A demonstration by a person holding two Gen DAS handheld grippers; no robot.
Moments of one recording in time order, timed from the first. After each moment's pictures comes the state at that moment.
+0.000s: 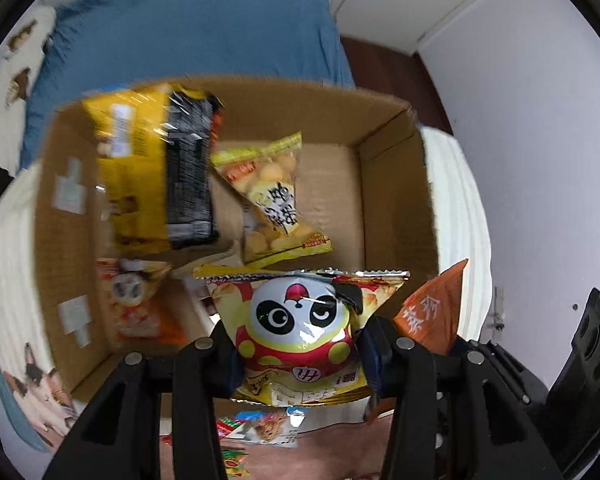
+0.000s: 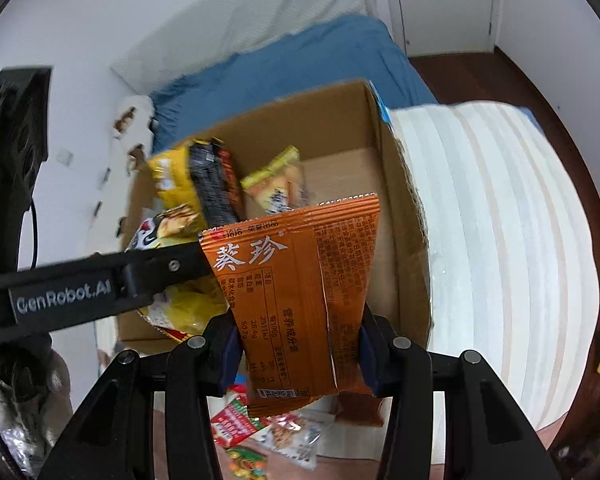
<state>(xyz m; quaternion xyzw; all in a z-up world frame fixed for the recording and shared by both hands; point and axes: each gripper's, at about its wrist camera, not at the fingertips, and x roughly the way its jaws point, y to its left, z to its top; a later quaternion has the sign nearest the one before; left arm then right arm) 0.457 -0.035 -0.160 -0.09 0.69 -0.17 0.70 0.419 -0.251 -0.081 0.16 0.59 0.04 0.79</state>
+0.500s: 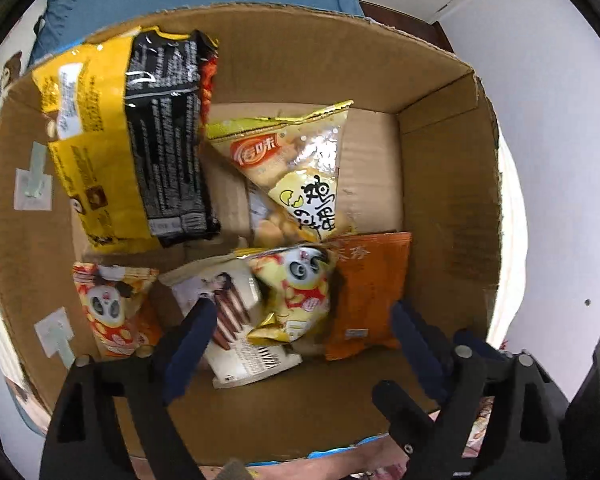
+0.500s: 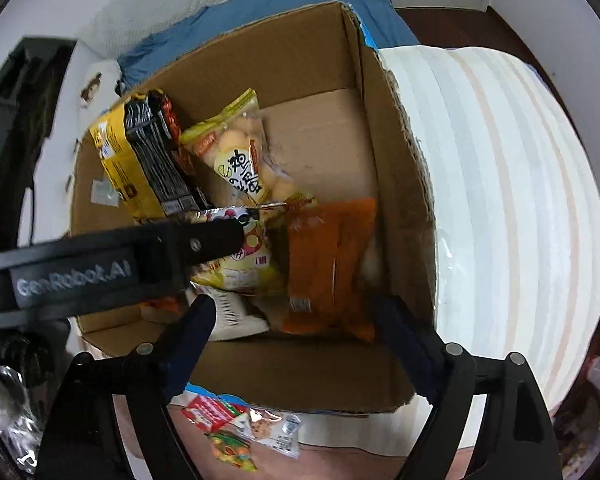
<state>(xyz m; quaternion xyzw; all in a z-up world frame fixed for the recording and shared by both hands) 0.472 -0.039 -0.212 -0.06 0.72 -0.14 0.67 0.435 -0.247 -0.127 0.13 0.65 0.03 0.75</state>
